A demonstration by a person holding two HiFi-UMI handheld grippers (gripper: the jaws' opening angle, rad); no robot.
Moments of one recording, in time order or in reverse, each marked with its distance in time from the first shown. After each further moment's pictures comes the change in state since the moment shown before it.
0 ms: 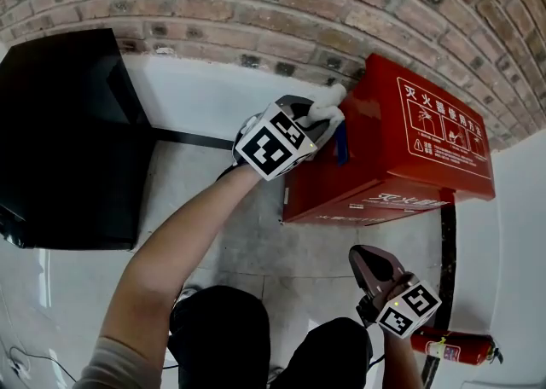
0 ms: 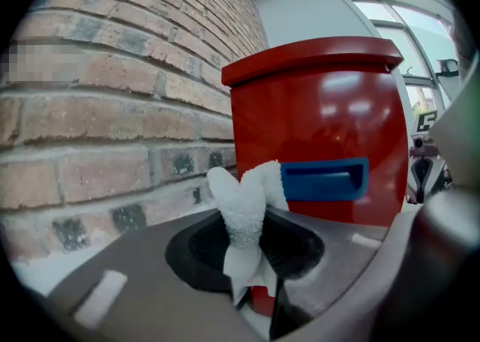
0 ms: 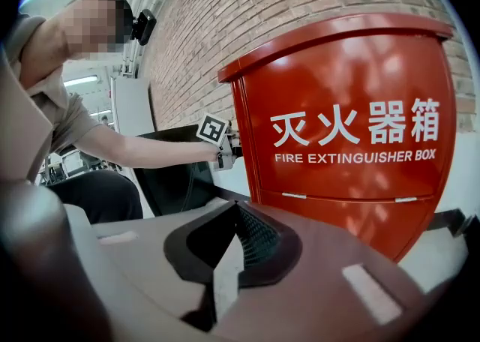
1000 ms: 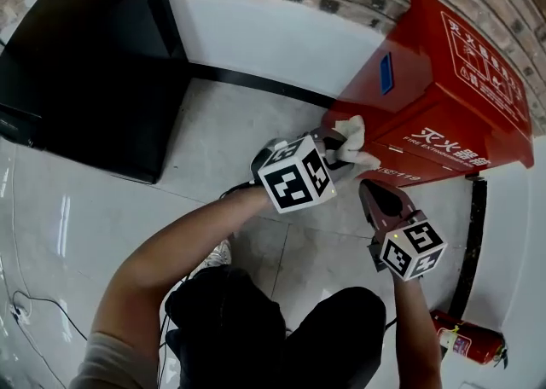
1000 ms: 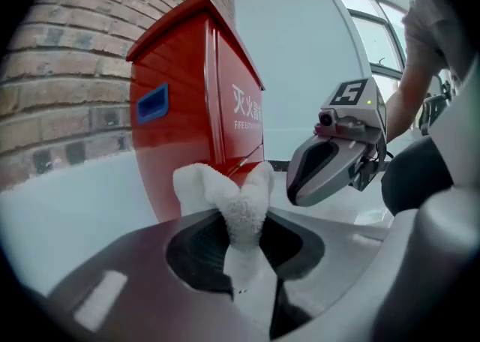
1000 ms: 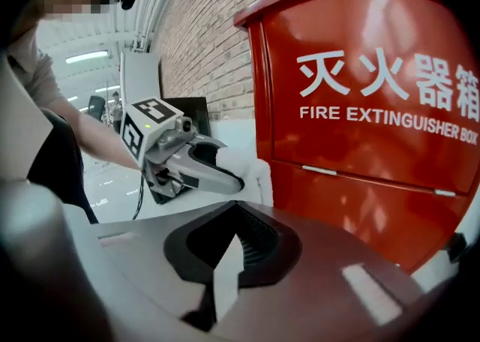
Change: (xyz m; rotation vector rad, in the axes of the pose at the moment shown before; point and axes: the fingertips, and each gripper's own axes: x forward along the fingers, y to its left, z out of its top) left arm -0.051 -0.177 -0.092 0.049 0.159 -0.205; right arm 0.053 0.000 -0.046 -0.133 0.114 0.019
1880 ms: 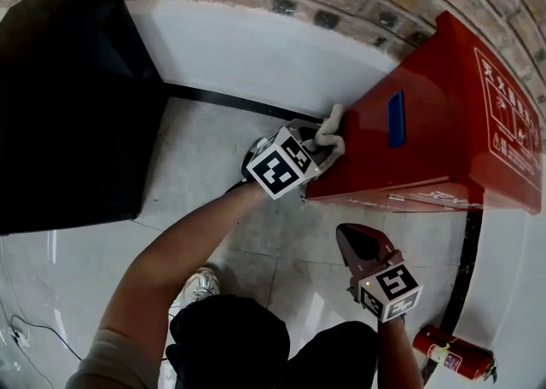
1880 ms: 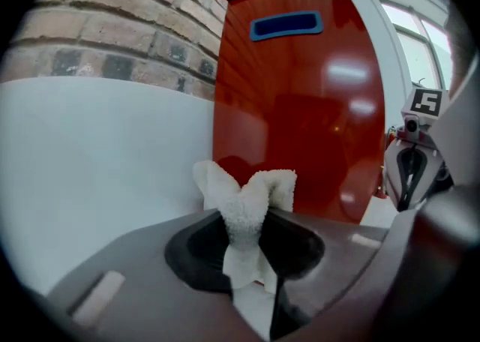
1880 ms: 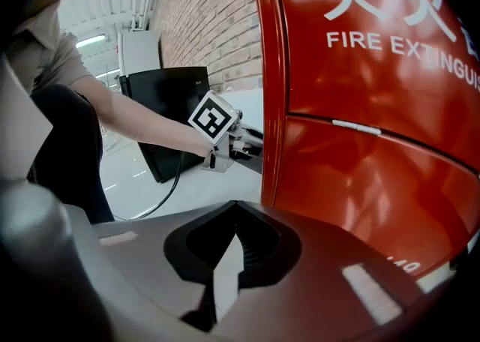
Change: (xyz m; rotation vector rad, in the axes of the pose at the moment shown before) left arm 0.060 0.127 -0.070 -0.203 -0.005 0.116; right arm 0.043 0.002 -0.040 -0.036 0.171 0.037
